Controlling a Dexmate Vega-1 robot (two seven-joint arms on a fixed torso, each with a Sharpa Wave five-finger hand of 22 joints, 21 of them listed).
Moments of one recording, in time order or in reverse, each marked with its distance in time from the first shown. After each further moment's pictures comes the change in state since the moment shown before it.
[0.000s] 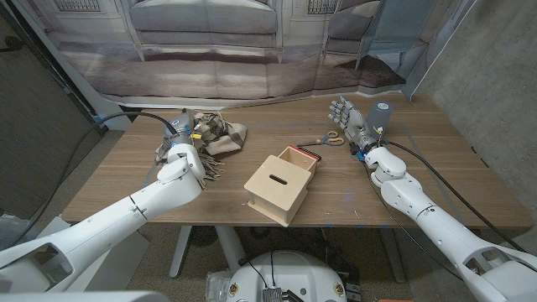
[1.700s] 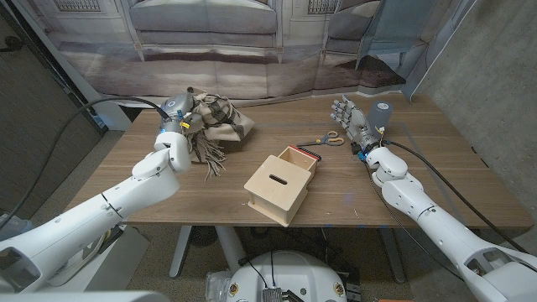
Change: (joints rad) left arm 0.069 0.109 -0.132 -0.050 0.046 -0.317 -0.013; left_hand -0.003 0.003 0.000 0.000 -0.004 0.050 -0.011 0.014 -0.012 0.037 -0.016 -0.005 0.022 0.033 0.014 -0.012 0.037 0.002 -0.028 0.023 0.003; right arm -0.005 -0.004 0.007 -0.006 0.000 0.002 -0.013; right_hand 0.004 0.004 -0.004 -0.004 -0.008 0.000 0.000 0.000 0.000 0.000 0.000 0.000 0.000 0.000 0.000 0.000 0.000 0.000 0.000 -0.015 0.000
